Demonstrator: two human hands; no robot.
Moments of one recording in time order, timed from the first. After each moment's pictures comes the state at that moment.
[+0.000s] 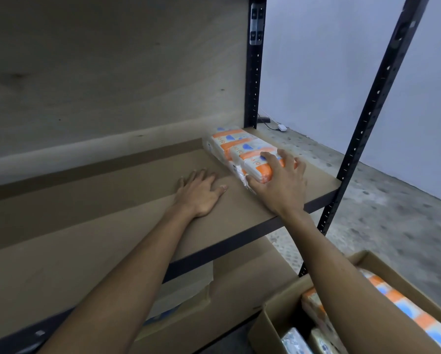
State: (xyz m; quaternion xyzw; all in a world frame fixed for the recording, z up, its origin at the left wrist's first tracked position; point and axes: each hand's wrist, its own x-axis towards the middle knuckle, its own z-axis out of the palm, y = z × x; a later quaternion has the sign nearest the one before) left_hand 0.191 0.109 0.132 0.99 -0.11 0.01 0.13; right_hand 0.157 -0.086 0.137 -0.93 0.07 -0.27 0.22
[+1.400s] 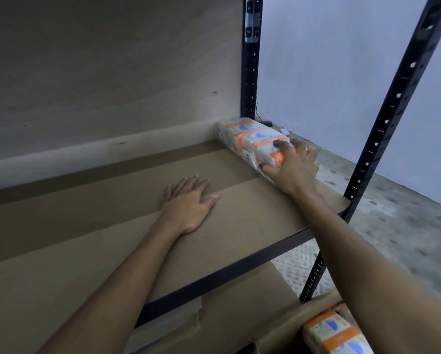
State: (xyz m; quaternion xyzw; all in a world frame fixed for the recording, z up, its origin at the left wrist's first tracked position) left_hand 0.218 0.096 0.125 0.99 -0.09 0.04 0.12; right_hand 0.258 -0.151 0.142 -0.93 0.08 -0.25 0.24
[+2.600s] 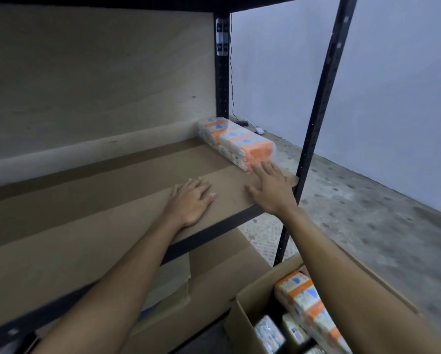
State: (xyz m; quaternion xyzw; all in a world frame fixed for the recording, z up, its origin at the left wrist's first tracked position) left_hand 0.151 0.074 0.136 0.97 -0.17 0.01 0.16; right_hand 0.128 -0.147 0.139 -0.97 0.01 -0.16 0.17
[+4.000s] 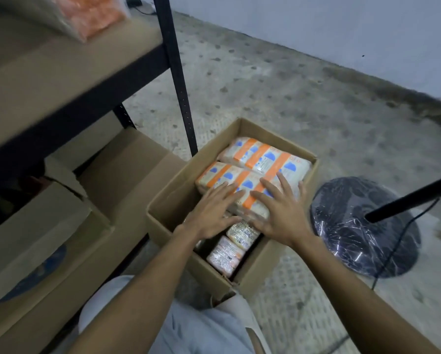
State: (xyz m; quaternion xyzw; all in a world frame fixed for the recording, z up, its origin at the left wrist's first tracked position) left_hand 0.005 -0.122 -0.132 0.82 -0.52 -0.17 0.17; right_hand -0.136 -0.288 -0.108 -0.99 0.14 -0.03 0.08
